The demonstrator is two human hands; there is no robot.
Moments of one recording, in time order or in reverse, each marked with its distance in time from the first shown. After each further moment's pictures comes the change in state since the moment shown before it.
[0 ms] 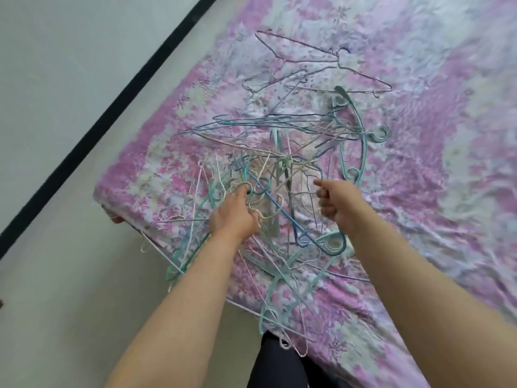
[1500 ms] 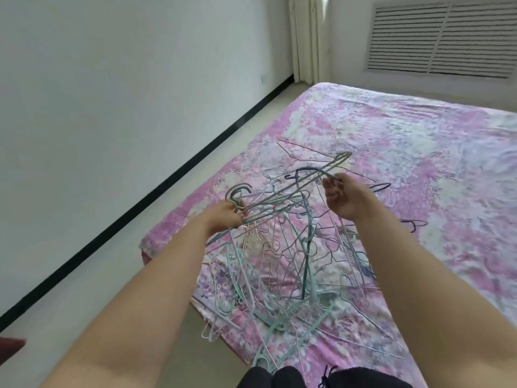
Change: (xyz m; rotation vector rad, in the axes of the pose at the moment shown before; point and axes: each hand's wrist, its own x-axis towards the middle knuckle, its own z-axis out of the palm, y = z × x) left_hand -0.091 0.057 -0.212 -0.410 -0.156 0.197; right_hand -0.128 -0.167 -0.036 0.325 -0.443 -0.109
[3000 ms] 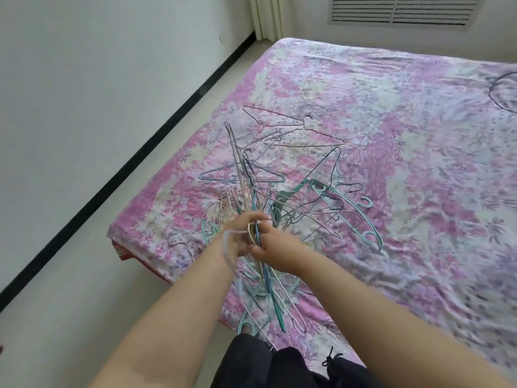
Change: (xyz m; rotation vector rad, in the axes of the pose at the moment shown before) left_hand 0.029 -0.002 0.149 -1.074 -0.269 -0.475; right_hand -0.061 0.157 -0.016 -1.828 -0.245 -0.310
